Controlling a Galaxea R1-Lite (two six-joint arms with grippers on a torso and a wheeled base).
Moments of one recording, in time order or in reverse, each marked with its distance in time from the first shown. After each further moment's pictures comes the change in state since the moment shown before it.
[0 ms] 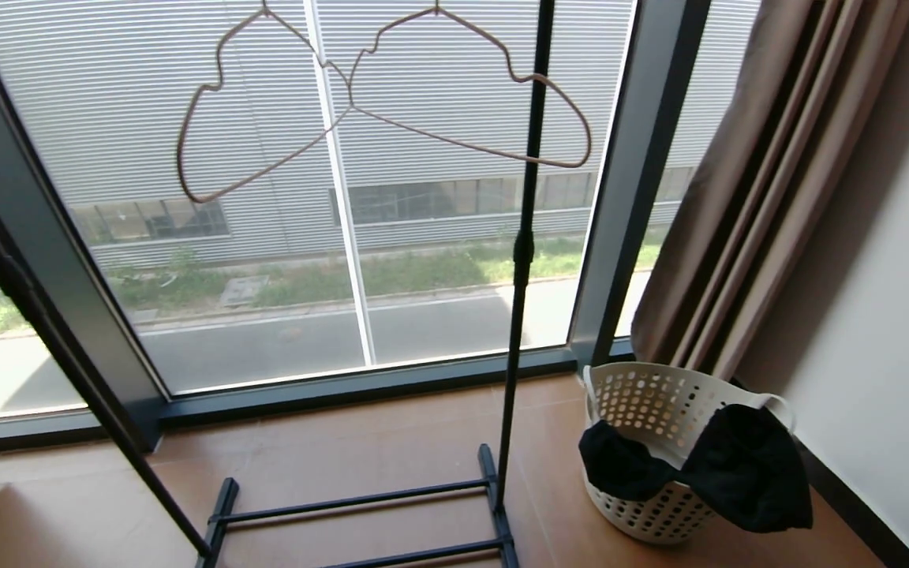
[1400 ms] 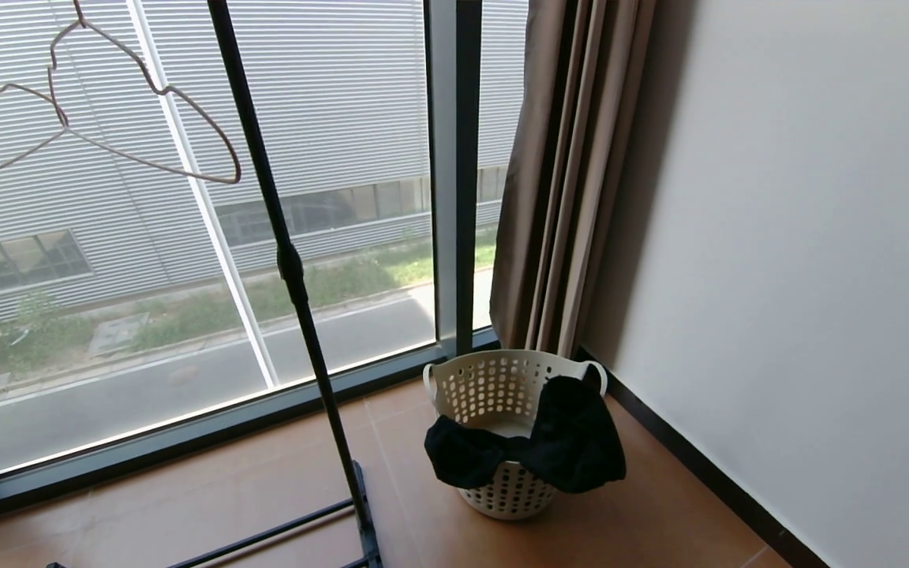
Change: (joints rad) left arm 0.002 0.000 0.000 0.001 0.000 0.001; right arm 0.000 0.000 0.000 0.000 -0.001 0.000
